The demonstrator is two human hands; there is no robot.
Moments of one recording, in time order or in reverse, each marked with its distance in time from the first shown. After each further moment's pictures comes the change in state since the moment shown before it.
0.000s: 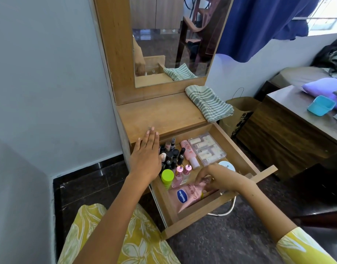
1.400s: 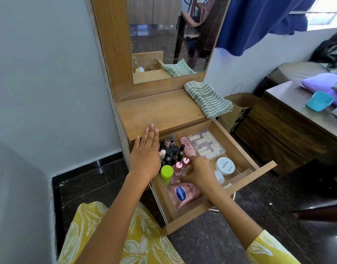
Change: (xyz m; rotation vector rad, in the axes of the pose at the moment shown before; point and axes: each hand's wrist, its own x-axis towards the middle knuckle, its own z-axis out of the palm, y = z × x) left_hand -0.001 0.001 0.003 -0.030 0.004 -0.008; right_hand 0.021 -0.065 0.027 0.214 0.496 0.334
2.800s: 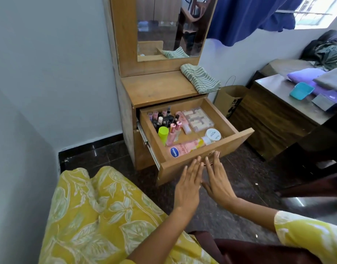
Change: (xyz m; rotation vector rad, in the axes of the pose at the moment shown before) left_hand -0.179 0.137 0.117 0.122 0.211 0.180; right_hand -0.148 0.129 0.046 -0.294 0.117 -0.326
